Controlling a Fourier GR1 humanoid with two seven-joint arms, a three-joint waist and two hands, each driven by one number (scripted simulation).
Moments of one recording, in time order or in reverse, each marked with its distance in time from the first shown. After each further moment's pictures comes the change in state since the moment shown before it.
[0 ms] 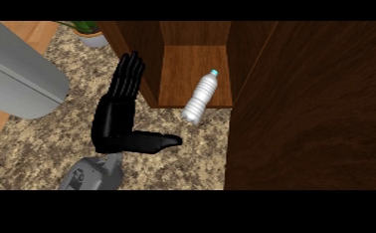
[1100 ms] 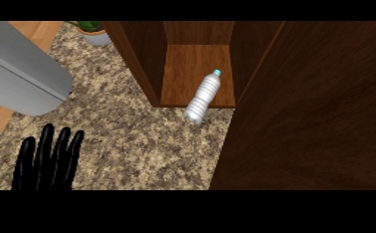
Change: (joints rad) left arm 0.609 0.159 -0.066 -0.603 0.024 -0.092 -0.065; right arm -0.006 -0.216 0.125 -0.113 0.183 0.111 0.105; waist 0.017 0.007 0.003
